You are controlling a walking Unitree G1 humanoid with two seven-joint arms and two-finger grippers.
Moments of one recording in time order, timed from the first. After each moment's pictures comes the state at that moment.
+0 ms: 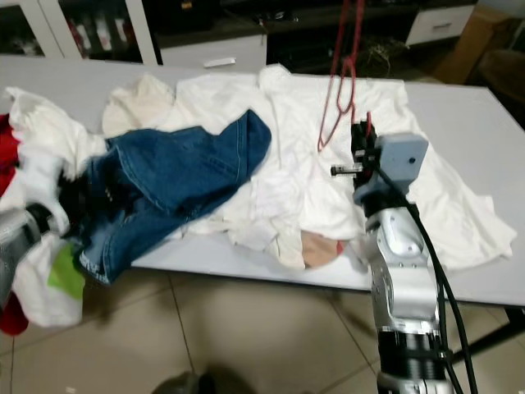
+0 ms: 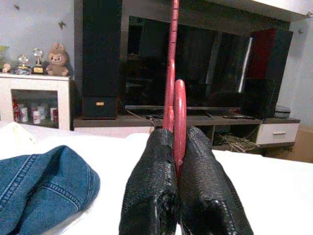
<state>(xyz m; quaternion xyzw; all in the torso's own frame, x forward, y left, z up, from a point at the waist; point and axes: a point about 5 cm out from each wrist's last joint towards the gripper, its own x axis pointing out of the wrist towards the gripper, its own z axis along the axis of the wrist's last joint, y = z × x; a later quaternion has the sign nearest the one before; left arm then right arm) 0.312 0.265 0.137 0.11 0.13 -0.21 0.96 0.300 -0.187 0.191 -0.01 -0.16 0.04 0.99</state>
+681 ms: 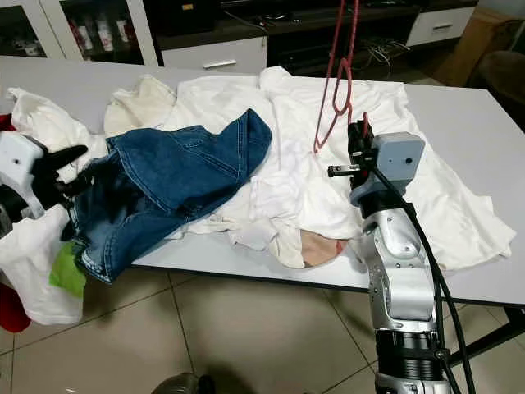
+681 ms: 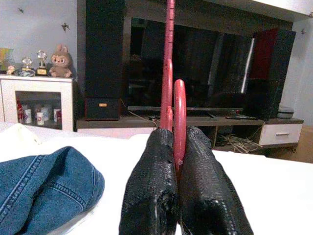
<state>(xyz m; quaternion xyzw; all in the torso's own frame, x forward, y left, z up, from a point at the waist) 0.308 0.279 0.184 0.15 0.01 -0.22 0.96 0.301 -0.183 0.191 -0.01 -0.16 0.04 0.99</state>
